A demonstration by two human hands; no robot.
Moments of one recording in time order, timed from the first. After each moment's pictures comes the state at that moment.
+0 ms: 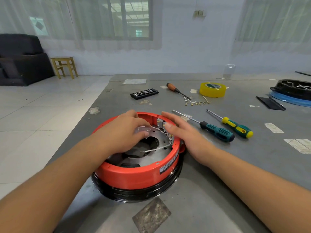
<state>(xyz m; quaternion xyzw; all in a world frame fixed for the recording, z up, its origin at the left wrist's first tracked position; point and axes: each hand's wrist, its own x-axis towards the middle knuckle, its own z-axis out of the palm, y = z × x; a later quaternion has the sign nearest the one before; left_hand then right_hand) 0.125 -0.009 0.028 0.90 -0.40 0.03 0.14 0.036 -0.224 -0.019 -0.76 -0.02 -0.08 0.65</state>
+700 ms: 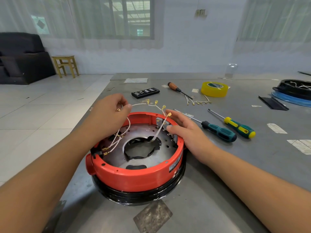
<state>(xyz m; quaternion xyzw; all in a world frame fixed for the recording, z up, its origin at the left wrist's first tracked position) 0.139 0.009 0.047 0.88 -0.27 0.16 0.35 0.034 -0.219 -0.014 -0.75 -0.02 -0.13 0.65</state>
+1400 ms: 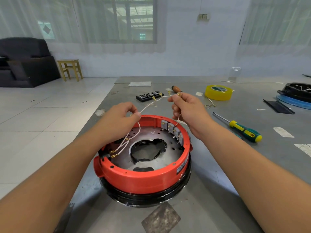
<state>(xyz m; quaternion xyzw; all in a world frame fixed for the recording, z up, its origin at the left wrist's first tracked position) 0.147 0.009 0.039 0.89 -0.29 0.08 0.35 0.089 -0.217 0.038 -0.72 0.05 -0.22 0.66</state>
